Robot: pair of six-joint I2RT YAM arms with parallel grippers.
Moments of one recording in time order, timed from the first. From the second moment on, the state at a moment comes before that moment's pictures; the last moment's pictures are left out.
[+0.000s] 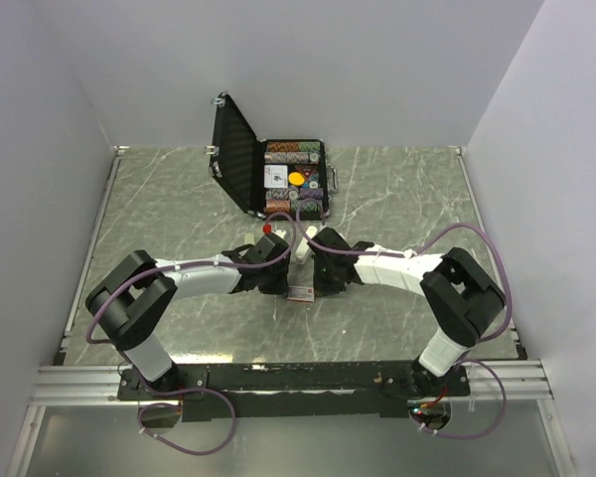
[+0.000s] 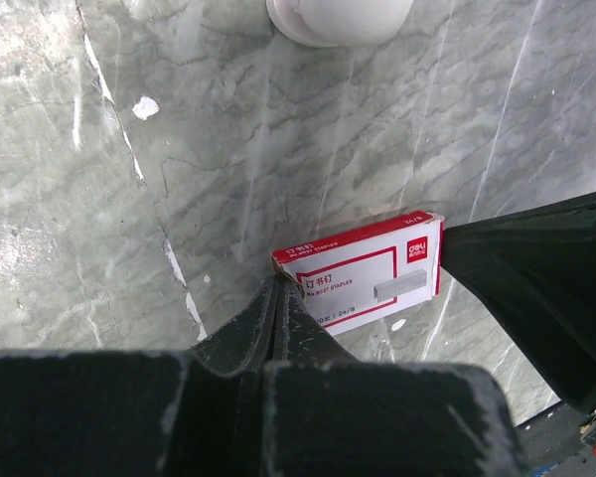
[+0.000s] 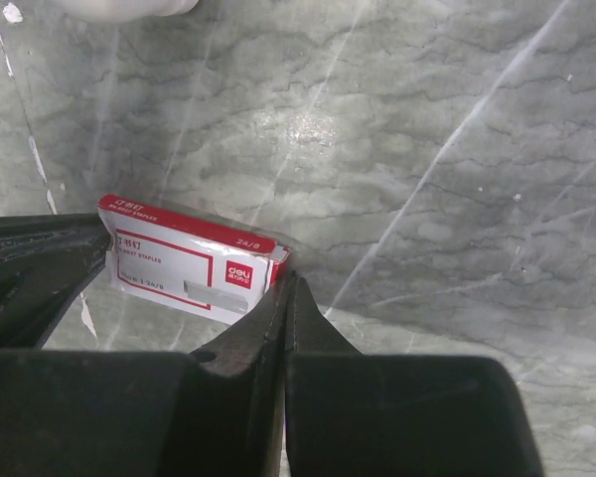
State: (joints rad) left arm -0.81 1.65 0.85 -0.14 0.00 -0.70; right arm 0.75 1.64 0.89 -0.39 0.01 0.73
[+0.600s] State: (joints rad) left arm -0.81 1.65 0.85 -0.14 0.00 -0.70; right arm 0.75 1.65 0.91 -0.41 0.00 0.71
